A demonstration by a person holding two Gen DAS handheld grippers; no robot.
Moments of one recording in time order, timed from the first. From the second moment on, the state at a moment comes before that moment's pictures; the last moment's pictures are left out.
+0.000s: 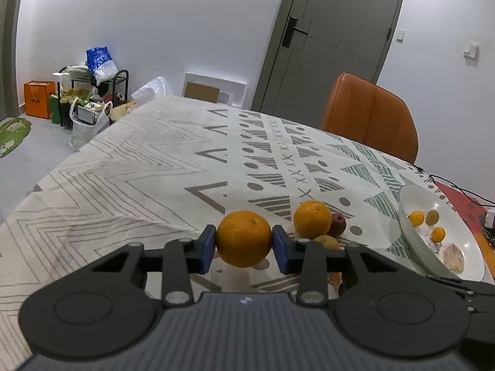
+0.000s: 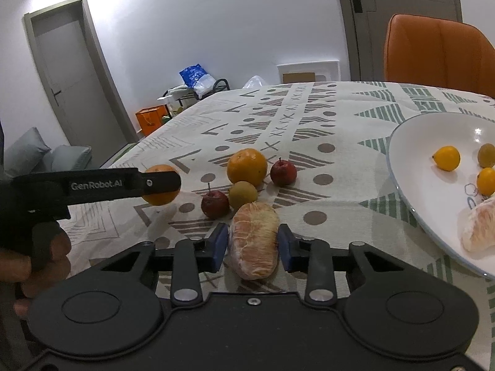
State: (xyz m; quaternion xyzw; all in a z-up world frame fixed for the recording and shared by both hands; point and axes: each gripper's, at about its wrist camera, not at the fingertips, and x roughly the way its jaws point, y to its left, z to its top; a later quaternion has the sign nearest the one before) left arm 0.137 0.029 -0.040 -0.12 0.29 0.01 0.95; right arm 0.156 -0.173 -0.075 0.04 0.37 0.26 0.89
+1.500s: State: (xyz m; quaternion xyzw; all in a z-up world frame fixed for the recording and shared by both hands) left arm 0.135 -0.067 -0.008 -0.07 0.26 -0.08 0.96; right arm 0.136 -0.287 -0.041 0.10 0.29 0.17 0.94
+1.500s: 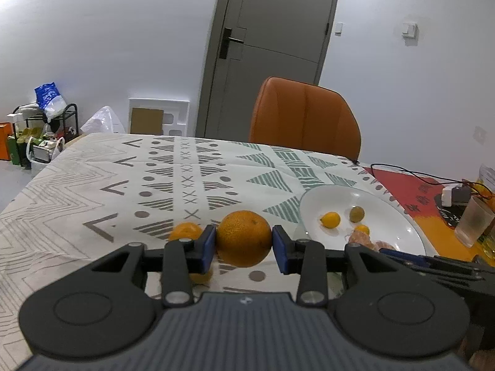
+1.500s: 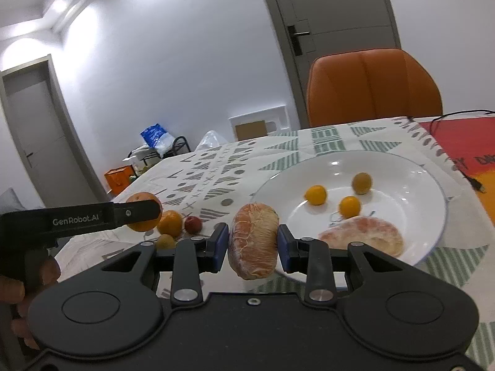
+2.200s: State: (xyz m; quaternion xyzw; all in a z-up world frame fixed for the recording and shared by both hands) left arm 0.156 -0.116 -0.010 -0.05 0.27 -0.12 0.96; right arm 0.152 -0.341 -0.050 0.11 0.28 0.11 0.95
